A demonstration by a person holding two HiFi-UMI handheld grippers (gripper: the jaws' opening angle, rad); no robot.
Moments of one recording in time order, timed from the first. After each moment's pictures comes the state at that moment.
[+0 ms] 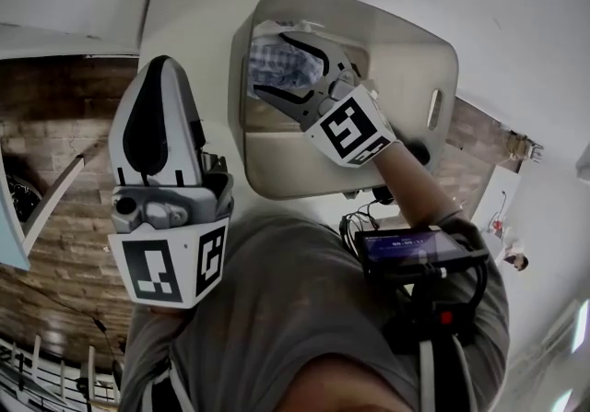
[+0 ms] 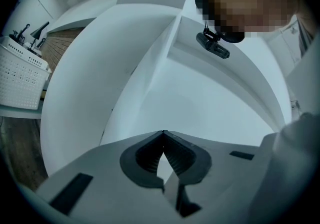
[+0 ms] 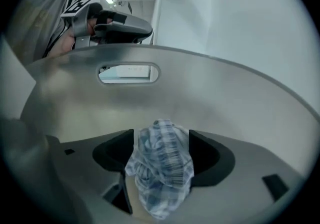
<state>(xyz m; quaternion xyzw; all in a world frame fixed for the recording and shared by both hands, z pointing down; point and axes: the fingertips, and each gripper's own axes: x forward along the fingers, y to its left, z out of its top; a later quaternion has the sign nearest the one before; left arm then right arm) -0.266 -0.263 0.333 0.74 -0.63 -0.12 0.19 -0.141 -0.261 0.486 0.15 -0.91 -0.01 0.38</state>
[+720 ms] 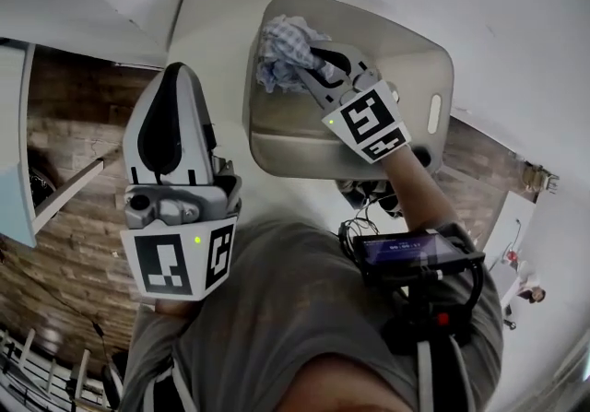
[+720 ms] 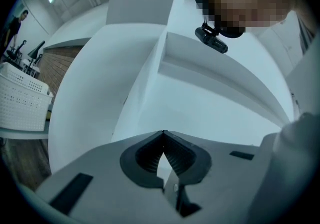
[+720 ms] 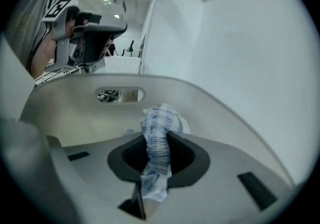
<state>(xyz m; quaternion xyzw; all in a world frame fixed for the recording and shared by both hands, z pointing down) -0.260 -0.221 0.284 0.74 -0.65 -0.12 0.12 -0.115 -0.277 0.442 0.22 -0.90 -0.03 0.37</state>
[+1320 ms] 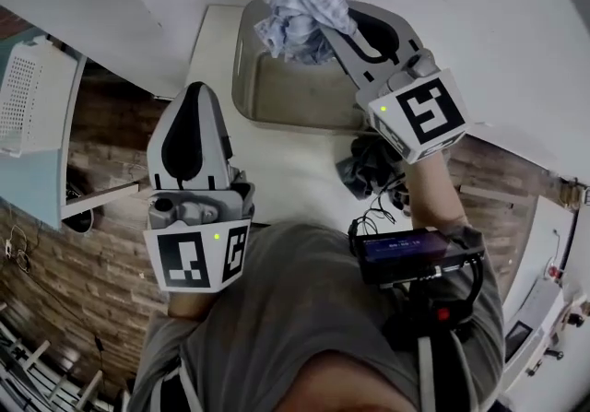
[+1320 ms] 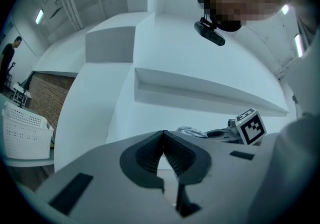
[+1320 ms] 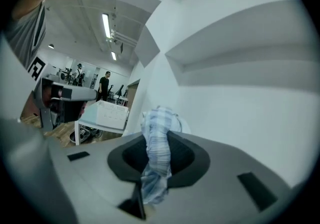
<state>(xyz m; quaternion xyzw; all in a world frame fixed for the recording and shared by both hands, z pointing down) -0.186 -0.102 0.196 0.76 -0.64 -0.12 0.01 -0.063 -0.213 0.212 0.31 -0.93 -0.13 0.14</state>
